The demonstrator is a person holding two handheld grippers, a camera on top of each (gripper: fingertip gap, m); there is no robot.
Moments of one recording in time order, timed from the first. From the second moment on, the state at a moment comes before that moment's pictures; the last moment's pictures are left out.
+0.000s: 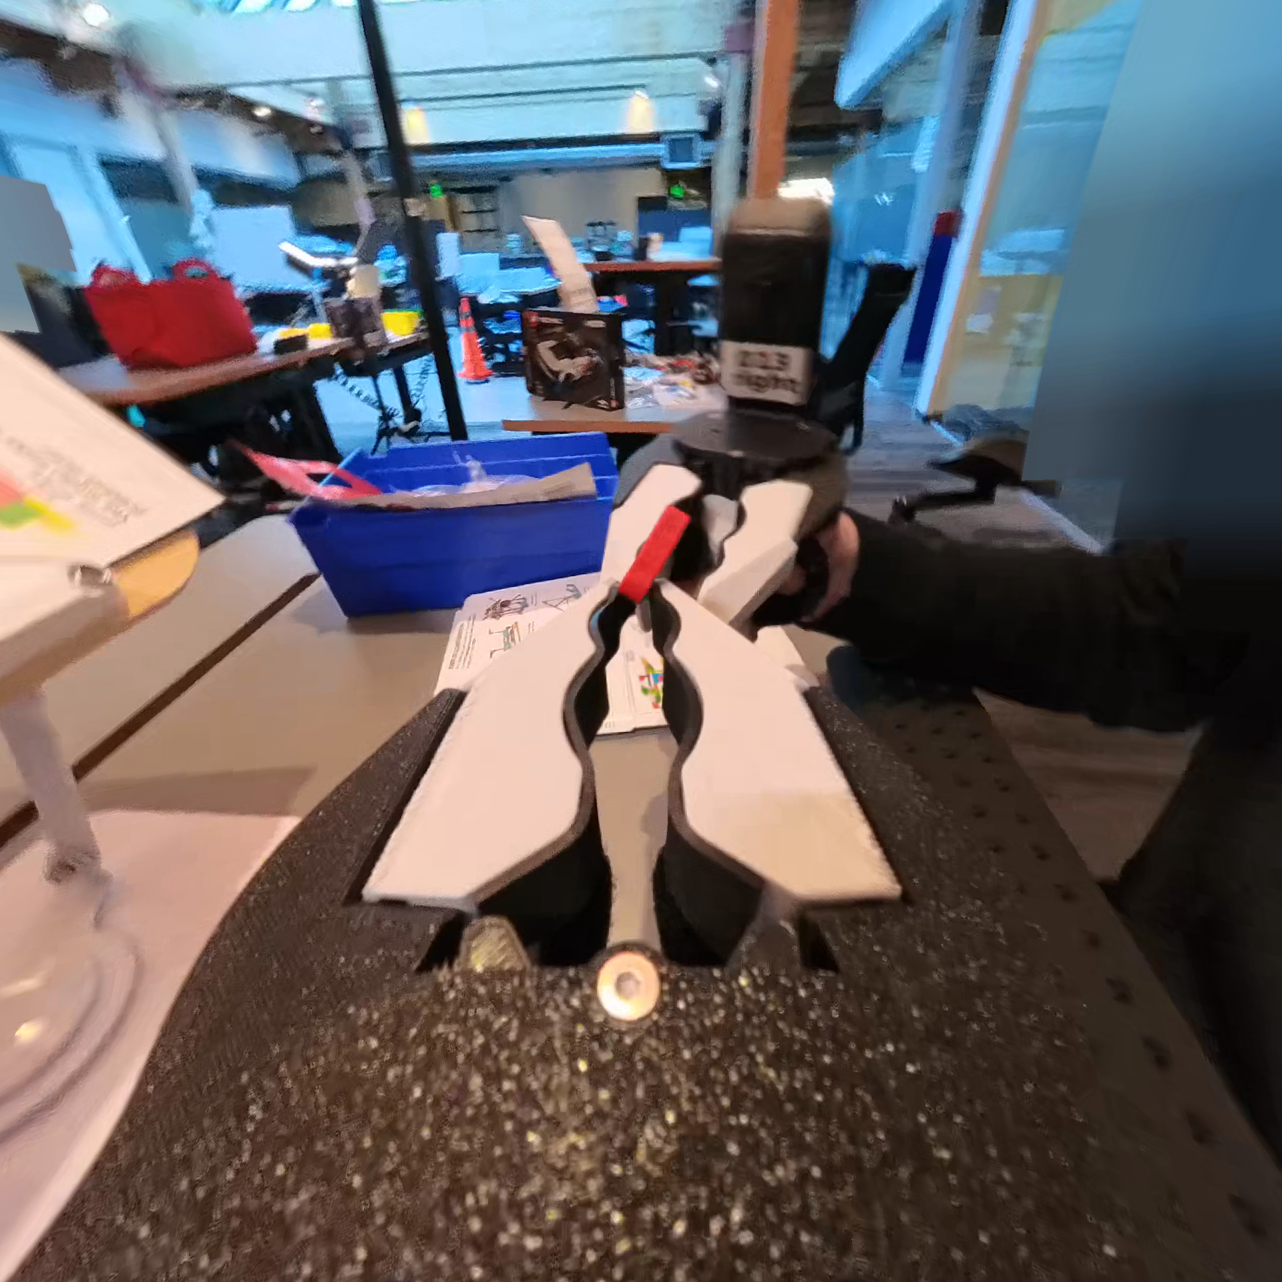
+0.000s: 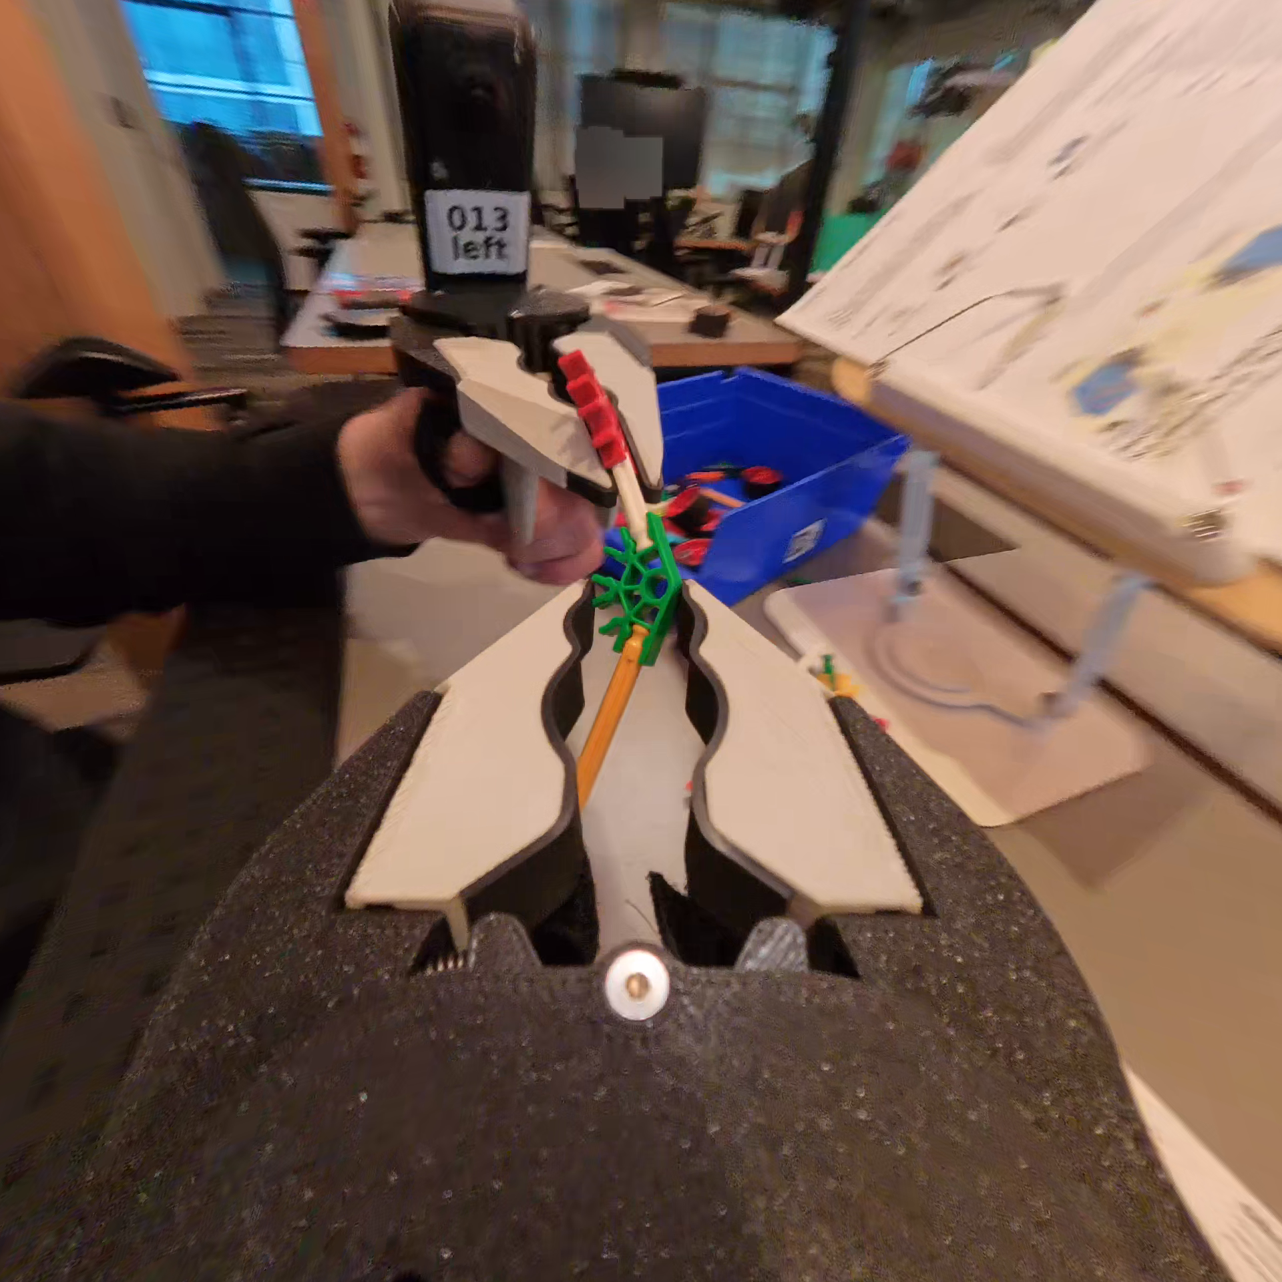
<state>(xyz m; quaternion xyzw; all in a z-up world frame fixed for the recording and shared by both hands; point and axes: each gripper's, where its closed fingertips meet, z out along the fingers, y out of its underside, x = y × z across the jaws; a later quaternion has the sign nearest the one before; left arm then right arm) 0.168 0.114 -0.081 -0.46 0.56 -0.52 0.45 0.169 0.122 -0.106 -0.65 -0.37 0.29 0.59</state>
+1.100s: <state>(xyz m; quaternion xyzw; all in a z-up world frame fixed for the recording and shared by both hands) 0.142 0.084 -0.082 -0.34 0.67 -0.46 0.48 0.148 0.081 -0.110 -0.60 -0.40 0.52 0.46</state>
